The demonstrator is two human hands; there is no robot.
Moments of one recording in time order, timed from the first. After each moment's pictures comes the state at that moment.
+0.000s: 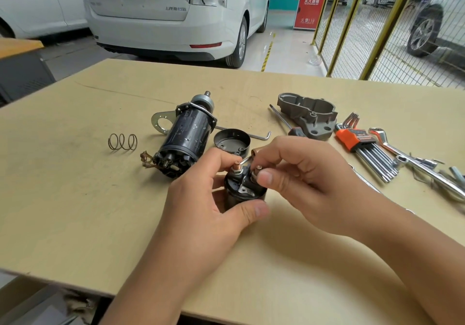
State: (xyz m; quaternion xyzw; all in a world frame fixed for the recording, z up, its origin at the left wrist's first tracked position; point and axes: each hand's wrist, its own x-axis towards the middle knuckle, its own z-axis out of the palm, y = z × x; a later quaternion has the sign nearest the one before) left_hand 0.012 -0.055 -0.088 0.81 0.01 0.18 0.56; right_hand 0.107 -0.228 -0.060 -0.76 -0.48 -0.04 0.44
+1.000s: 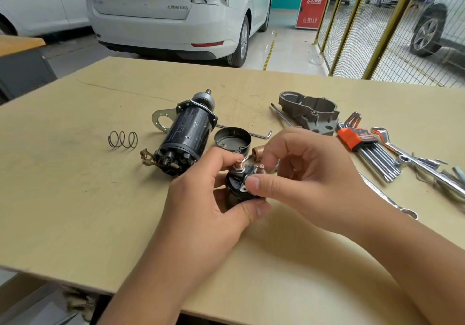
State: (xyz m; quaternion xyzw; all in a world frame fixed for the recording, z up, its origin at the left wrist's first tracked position) left_hand 0.012 -0.056 -0.091 0.81 0.00 0.19 0.55; right_hand 0.100 -0.223 -0.060 -0.76 -0.38 -0.03 0.53
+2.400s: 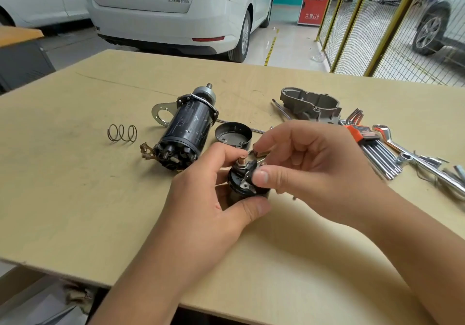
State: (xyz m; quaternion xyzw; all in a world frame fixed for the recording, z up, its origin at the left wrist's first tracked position) left_hand 0.012 -0.053 -0.093 0.81 -0.02 0.16 0.57; right_hand 0.102 -0.226 -0.055 -0.70 -0.40 0.06 0.59
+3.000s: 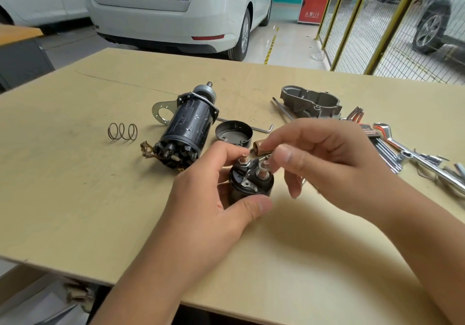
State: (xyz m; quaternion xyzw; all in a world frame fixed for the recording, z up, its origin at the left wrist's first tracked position) left_hand 0.012 -0.054 -0.094 0.81 -0.02 0.16 0.56; right_hand 0.107 -0.238 -0.050 -0.71 -0.41 0.06 0.57
